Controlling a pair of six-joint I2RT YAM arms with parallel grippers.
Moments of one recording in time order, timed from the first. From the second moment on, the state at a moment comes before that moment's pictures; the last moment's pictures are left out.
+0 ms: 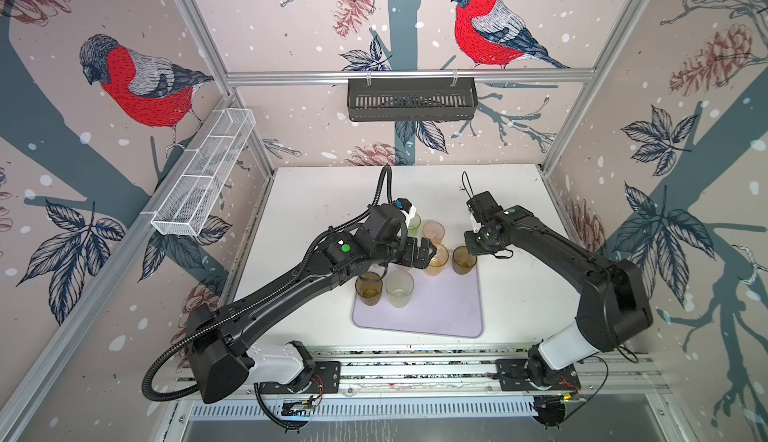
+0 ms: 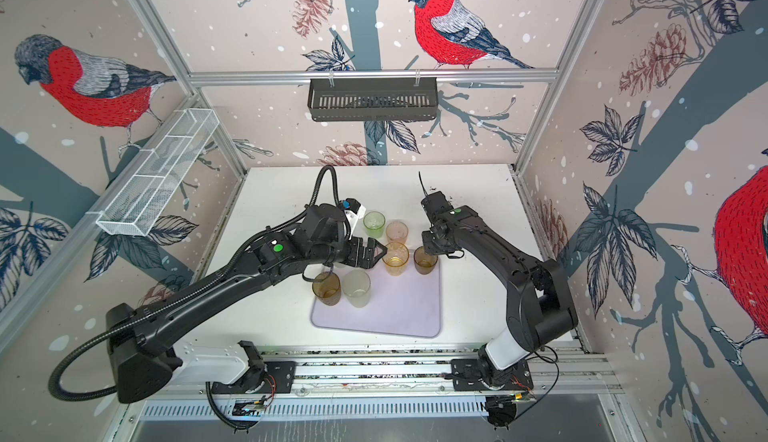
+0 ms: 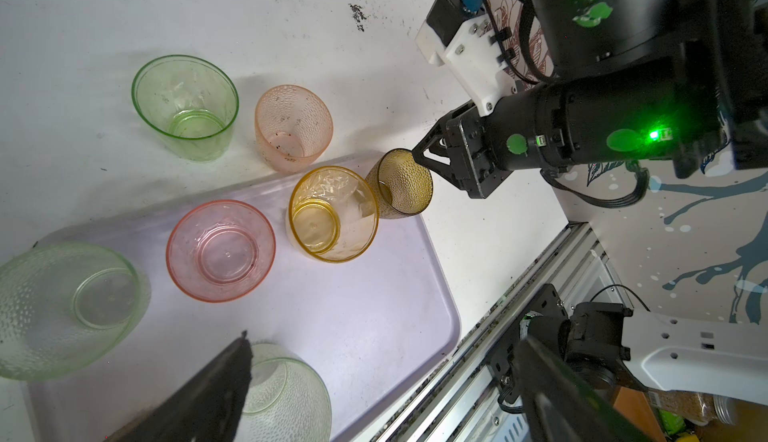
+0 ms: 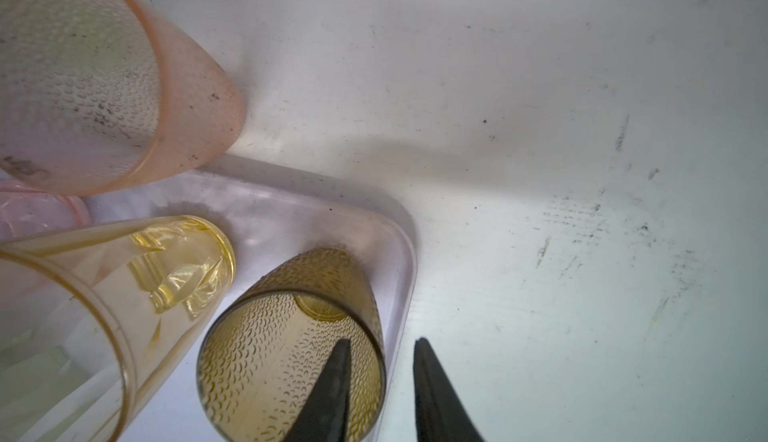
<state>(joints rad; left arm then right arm) -0.86 1.31 1.23 -0.61 0.12 -0.56 0.44 1.56 1.18 -0.87 0.06 0.26</state>
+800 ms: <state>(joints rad) -0.86 1.39 1.32 -0.64 0.10 -0.58 0.44 1.42 1.22 -0.87 0.06 0.24</state>
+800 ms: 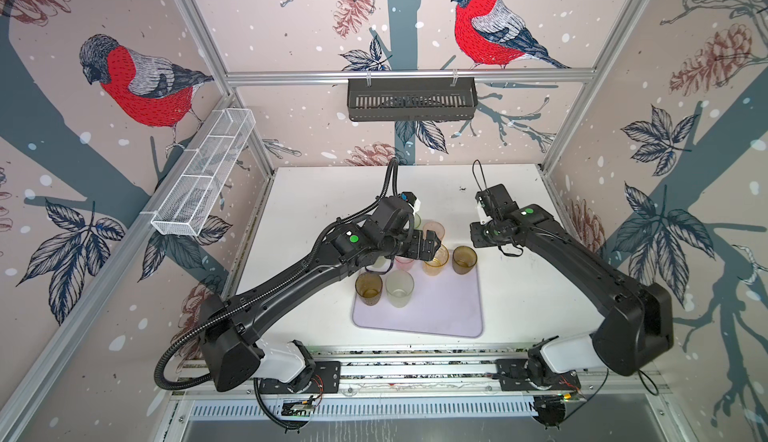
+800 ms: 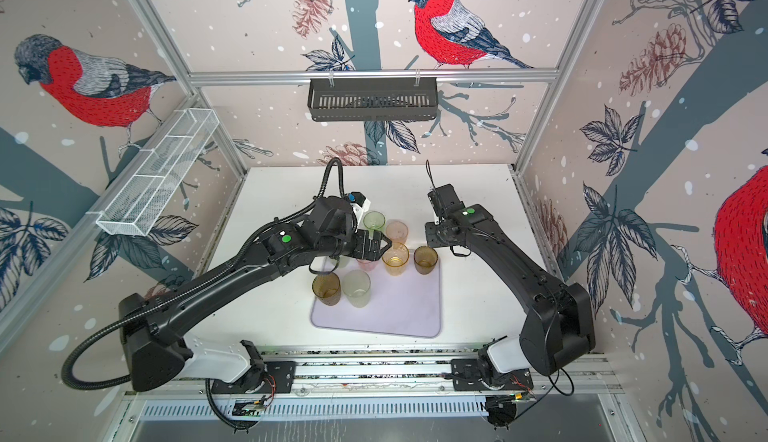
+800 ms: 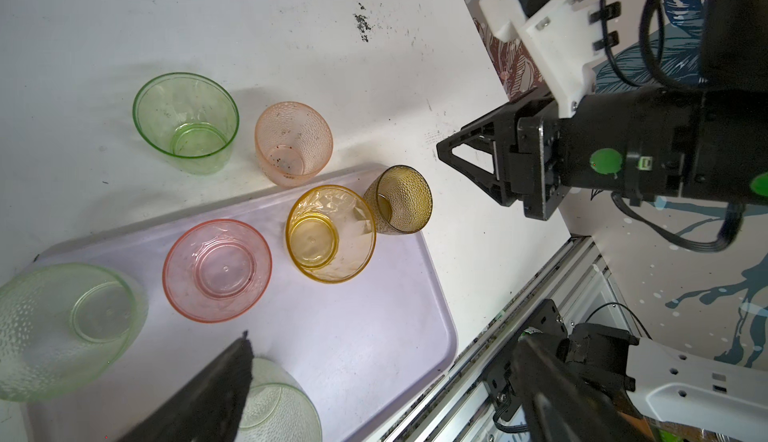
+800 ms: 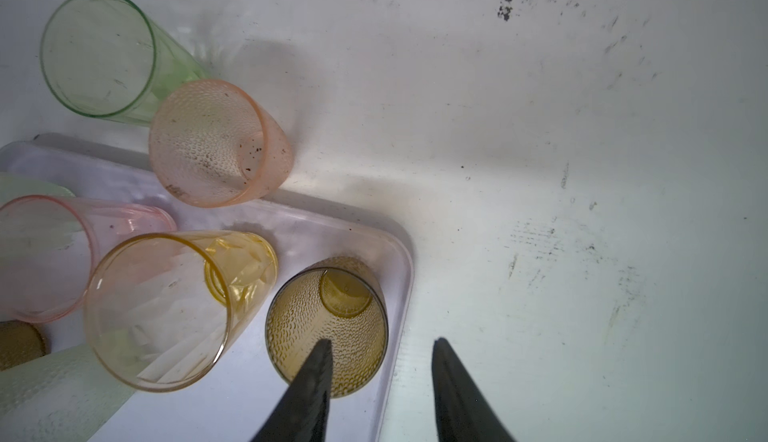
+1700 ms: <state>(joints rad) -0.75 1.45 1.41 -0.64 0.18 -0.63 0.46 1.17 1.17 -0.68 -0.06 0.13</state>
